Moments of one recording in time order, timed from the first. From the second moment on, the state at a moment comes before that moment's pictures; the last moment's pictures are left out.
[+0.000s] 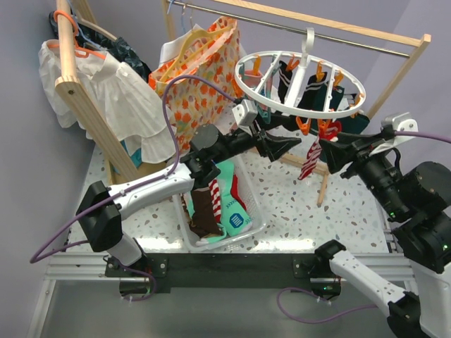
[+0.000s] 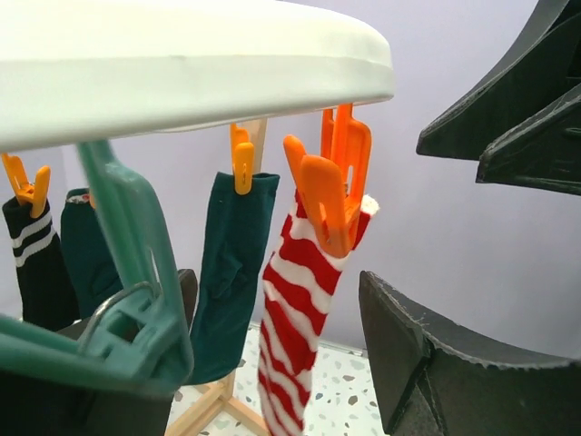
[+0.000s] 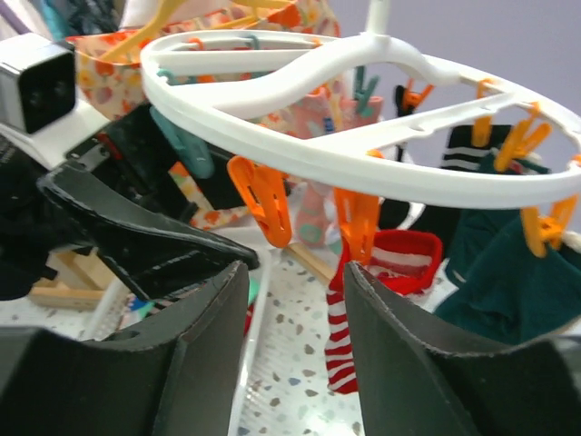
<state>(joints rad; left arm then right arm) -0.93 1.58 1.29 0.72 0.33 -0.29 0.49 0.72 1.50 -0.74 0.09 0.08</state>
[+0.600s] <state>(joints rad) -0.94 1.58 1.29 0.69 0.28 -0.26 0.49 0.87 1.47 -0.58 0.01 0.21</state>
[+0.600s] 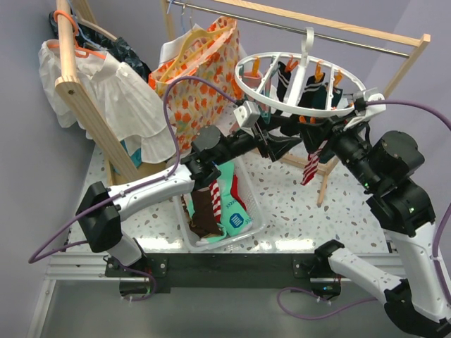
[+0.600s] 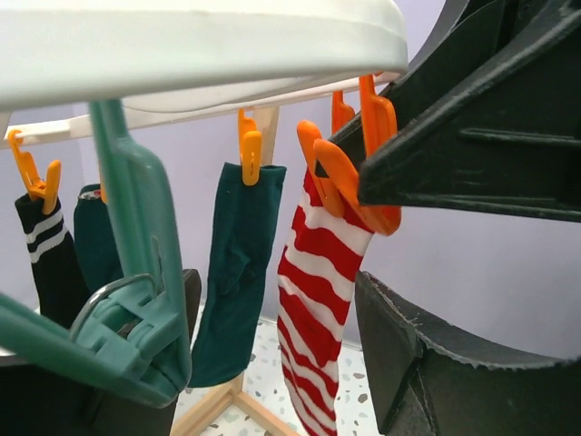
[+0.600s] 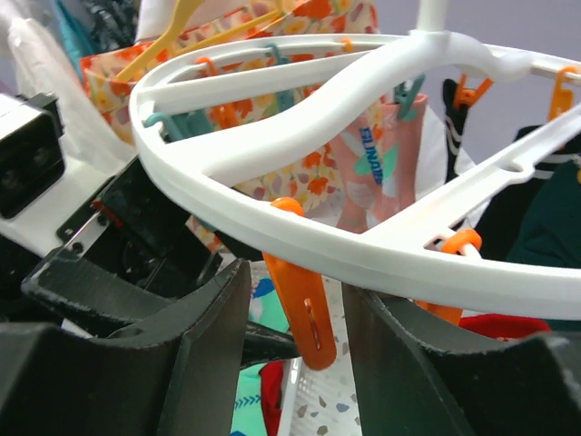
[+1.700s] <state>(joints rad) -0.97 1.53 1.21 0.65 0.25 -0.19 0.49 0.82 1.40 -0.53 0.12 0.22</state>
